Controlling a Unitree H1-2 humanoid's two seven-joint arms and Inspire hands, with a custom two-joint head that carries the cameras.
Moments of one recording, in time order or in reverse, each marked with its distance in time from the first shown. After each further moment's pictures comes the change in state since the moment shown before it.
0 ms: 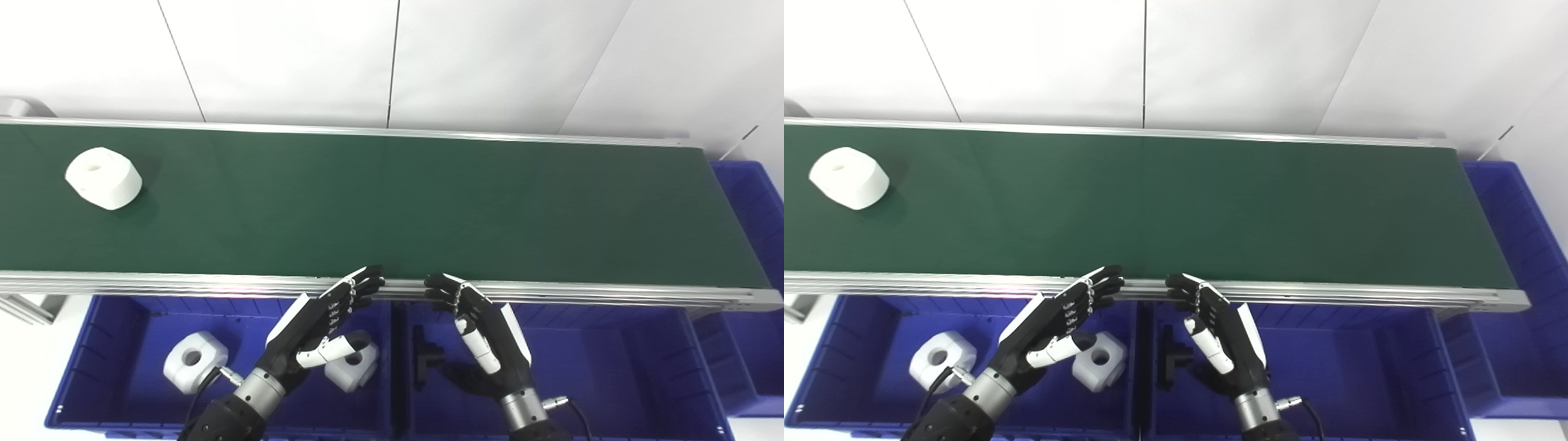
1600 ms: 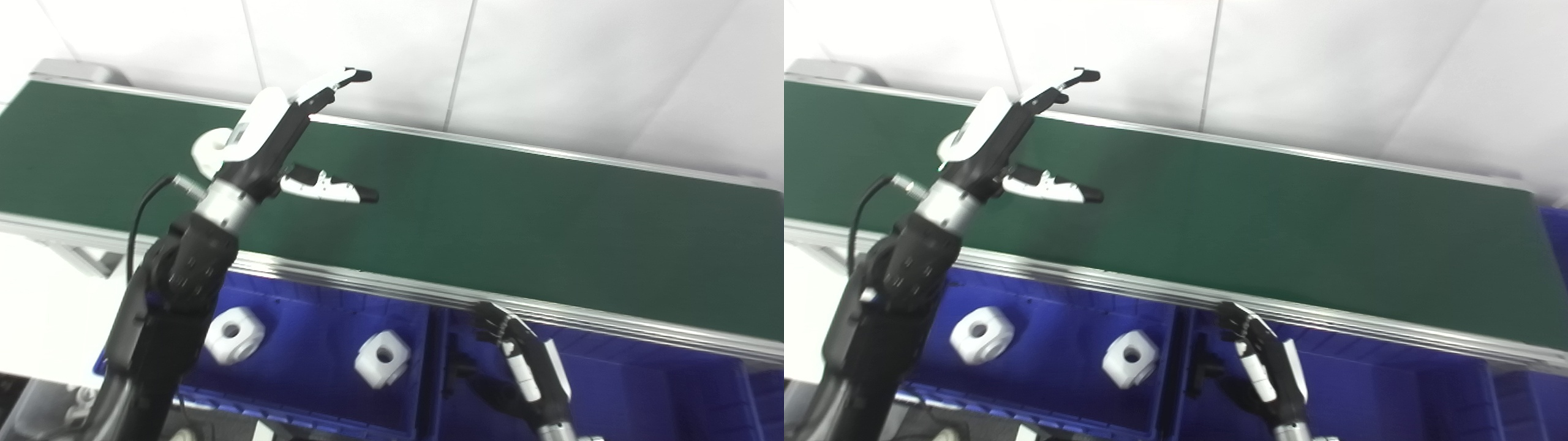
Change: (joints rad) left arm -0.430 0.189 0.217 -0.180 0.622 0.029 0.138; right arm -0.062 -0.055 -0.035 0.238 0.068 -0.087 0.049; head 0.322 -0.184
